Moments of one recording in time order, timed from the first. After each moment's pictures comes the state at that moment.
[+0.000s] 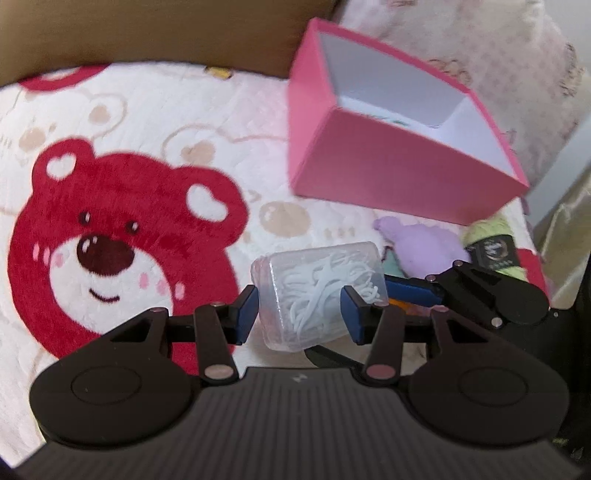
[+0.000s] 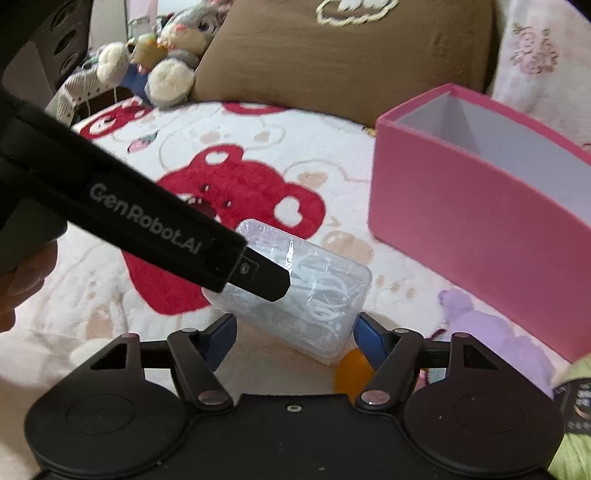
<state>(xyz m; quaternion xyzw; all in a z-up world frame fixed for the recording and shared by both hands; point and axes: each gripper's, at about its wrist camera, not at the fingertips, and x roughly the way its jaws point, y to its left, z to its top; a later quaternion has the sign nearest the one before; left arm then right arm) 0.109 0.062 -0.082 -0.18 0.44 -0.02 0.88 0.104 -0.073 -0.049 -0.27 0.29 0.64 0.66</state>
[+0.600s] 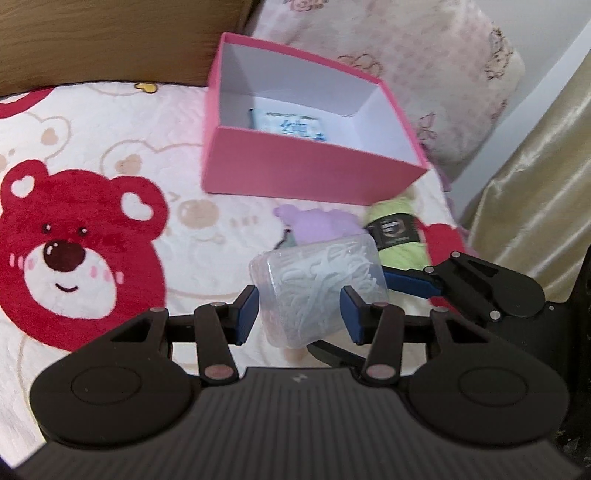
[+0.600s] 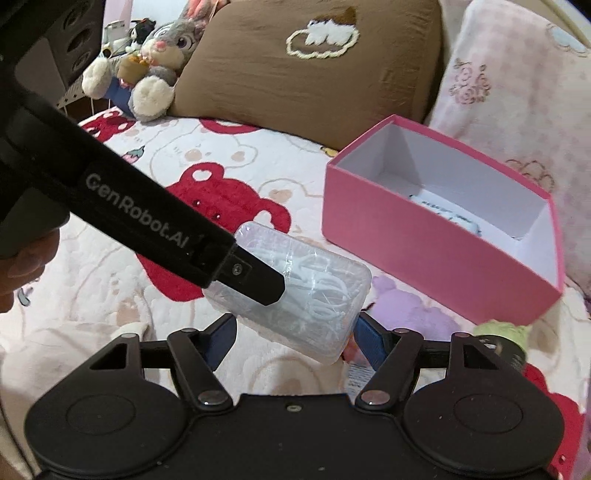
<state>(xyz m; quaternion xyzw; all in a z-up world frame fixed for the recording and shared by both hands) 0.087 0.028 -0.017 -0.20 0.46 -0.12 0.86 0.095 -0.137 0.036 -0.29 0.29 0.59 0.69</state>
